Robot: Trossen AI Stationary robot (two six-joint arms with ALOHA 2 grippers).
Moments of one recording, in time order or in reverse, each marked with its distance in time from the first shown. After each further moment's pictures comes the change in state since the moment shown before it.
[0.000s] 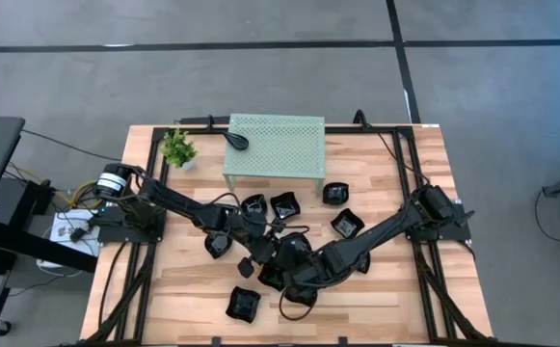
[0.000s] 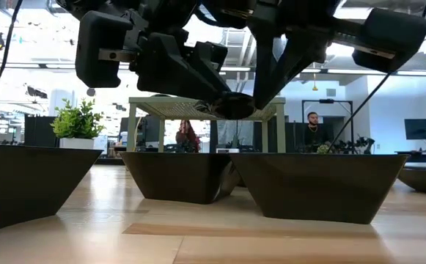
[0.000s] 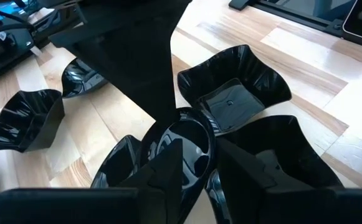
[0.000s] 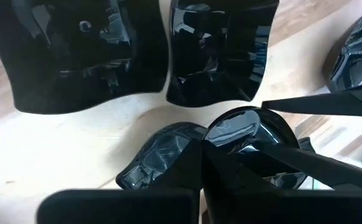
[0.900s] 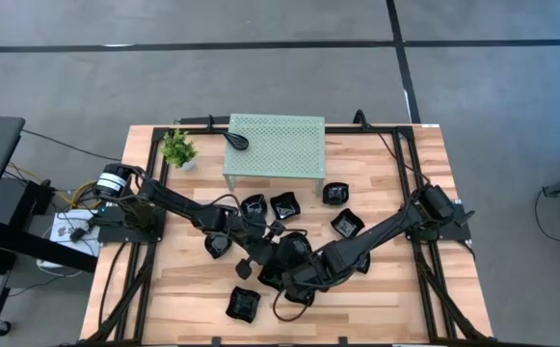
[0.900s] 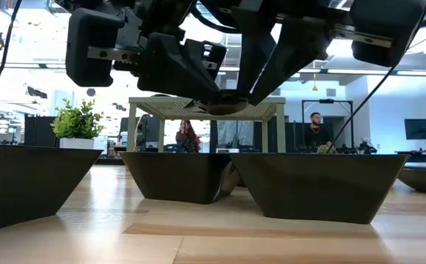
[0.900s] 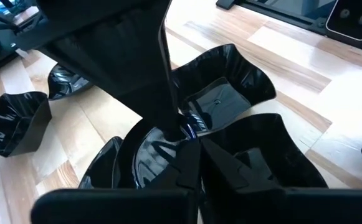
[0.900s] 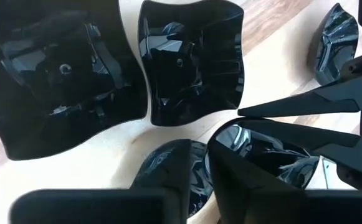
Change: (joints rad) left arm -0.002 0.000 0.000 -0.021 0.012 0.011; right arm -0.001 -0.002 -0.001 0.067 -0.012 0.153
